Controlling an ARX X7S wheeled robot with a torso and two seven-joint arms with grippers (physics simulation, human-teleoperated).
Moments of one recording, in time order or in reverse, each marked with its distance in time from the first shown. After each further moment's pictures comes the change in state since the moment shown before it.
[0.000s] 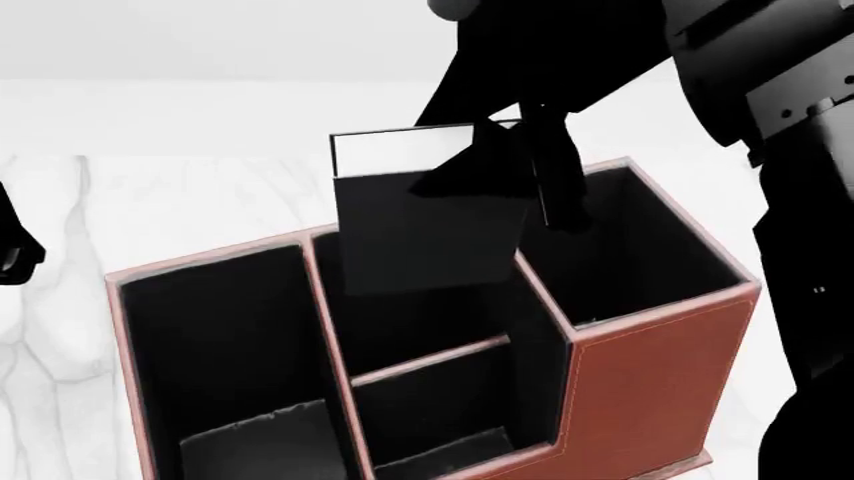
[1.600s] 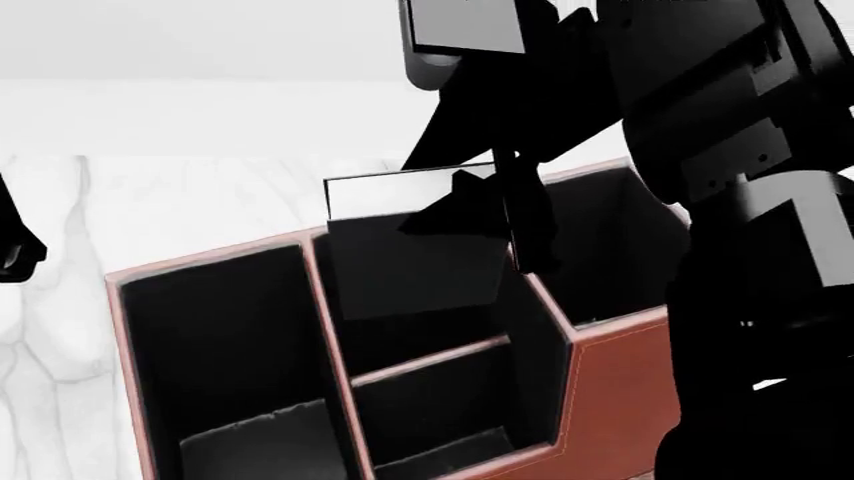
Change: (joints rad) left arm -0.006 -0.013 0.011 -0.011 -0.020 0.015 -0.016; right arm -0.132 -0.063 0.531 0.050 -0.540 -0.046 -0.015
